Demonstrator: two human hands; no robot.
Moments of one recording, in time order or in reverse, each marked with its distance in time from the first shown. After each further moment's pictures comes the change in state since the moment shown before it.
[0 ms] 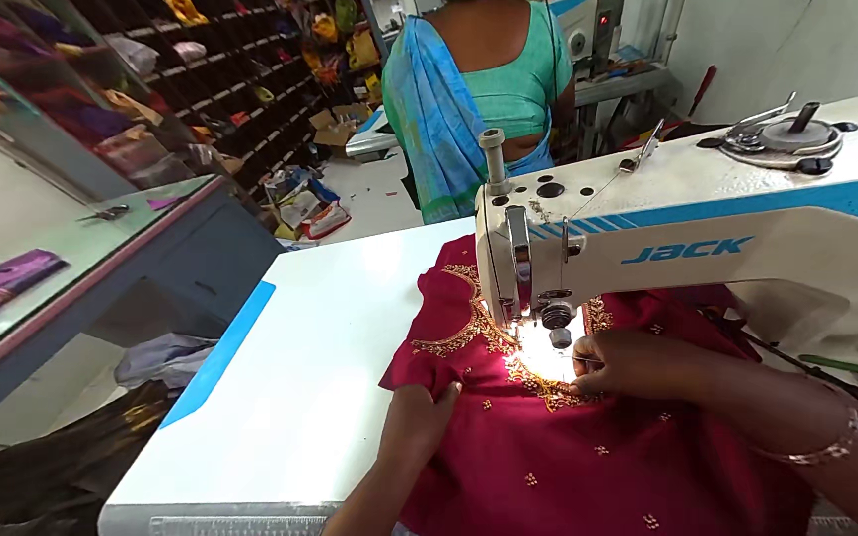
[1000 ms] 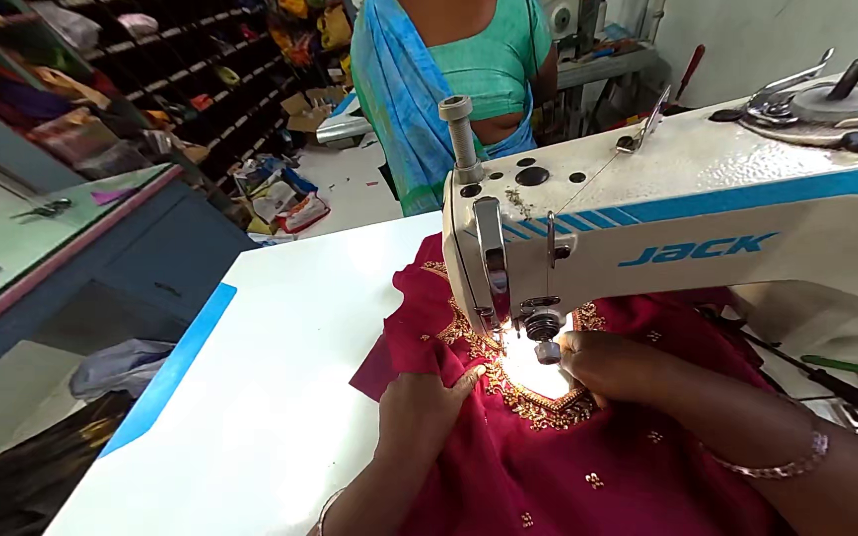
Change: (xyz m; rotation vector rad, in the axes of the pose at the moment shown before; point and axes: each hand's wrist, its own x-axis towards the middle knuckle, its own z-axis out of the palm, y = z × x) left_hand 0.013 0.041 0.013 0.306 0.129 0.107; right_hand 0.013 -0.016 0.003 0.281 0.009 0.293
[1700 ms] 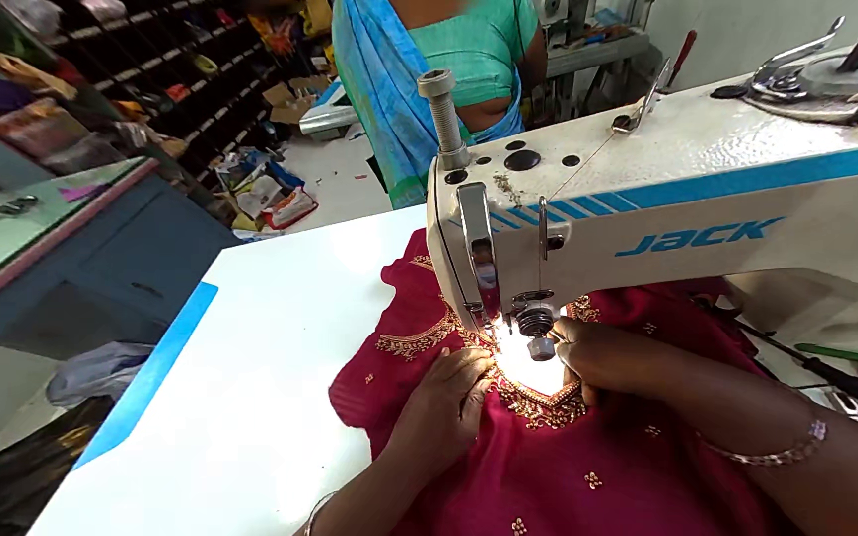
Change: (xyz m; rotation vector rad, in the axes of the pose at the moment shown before) left_hand 0.015 -0.029 0.058 -0.347 0.340 0.870; right_hand -0.002 -0.002 -0.003 0.068 -0.029 0.009
